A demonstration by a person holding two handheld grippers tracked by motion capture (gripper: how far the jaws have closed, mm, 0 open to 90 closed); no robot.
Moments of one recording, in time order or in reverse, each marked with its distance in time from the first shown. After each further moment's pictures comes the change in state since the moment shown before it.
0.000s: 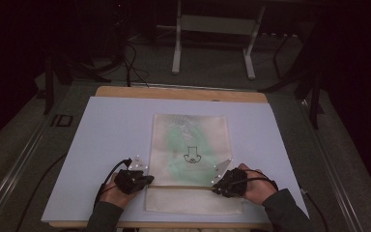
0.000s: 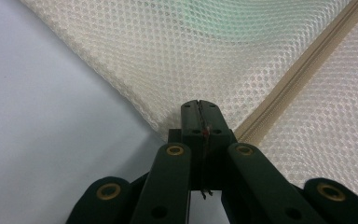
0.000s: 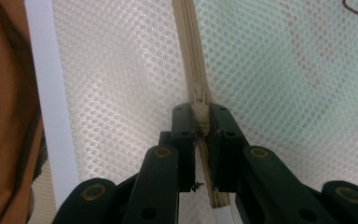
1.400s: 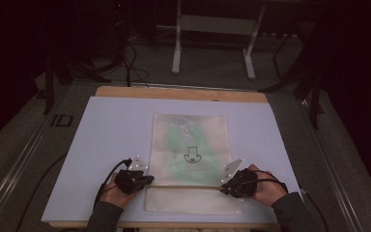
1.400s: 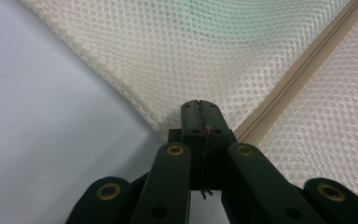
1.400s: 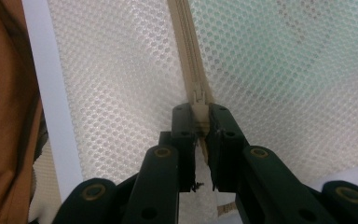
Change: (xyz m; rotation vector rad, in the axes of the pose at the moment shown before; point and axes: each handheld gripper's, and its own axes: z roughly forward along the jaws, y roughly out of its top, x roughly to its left) left arm 0.000 0.000 0.000 0.002 0.003 0.002; right arm -0.004 -0.024 -0.011 -0.010 -0.007 0.047
